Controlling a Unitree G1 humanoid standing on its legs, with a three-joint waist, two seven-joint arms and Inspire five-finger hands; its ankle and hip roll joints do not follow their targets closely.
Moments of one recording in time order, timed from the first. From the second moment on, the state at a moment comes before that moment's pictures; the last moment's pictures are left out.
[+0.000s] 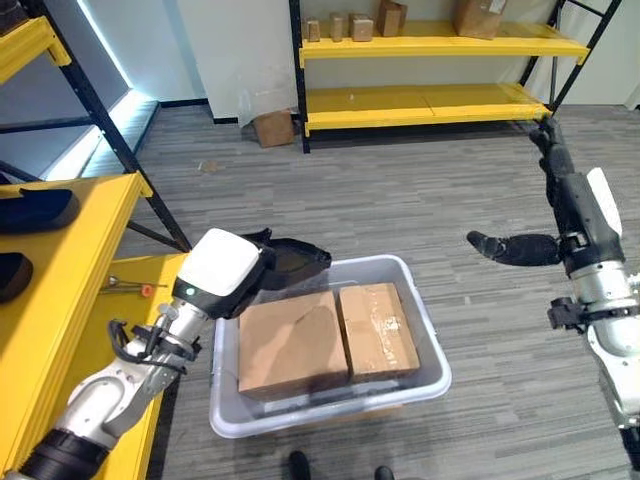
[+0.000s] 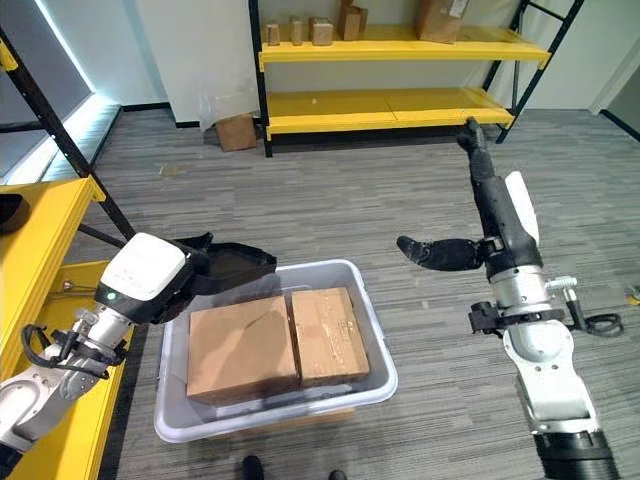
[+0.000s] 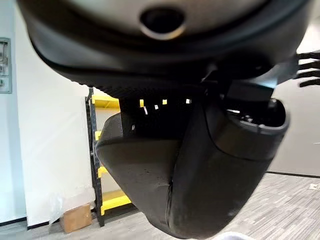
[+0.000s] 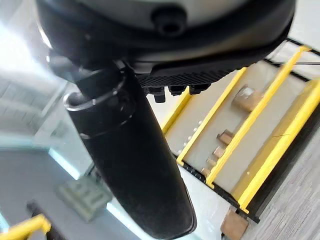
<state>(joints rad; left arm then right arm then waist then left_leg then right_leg) 0.00 0.93 -0.16 -0.09 0.83 -0.18 0.32 -0.05 -0.68 -0.15 -0.12 0.16 -0.21 -0.07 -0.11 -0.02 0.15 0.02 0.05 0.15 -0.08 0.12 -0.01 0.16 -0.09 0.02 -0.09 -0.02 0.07</state>
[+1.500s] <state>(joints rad) 0.31 0.48 0.16 -0.11 0.70 -0.09 0.41 0.12 -0.40 -0.17 -0.19 0.33 -0.21 -0.05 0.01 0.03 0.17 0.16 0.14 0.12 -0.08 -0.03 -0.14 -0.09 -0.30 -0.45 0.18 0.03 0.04</state>
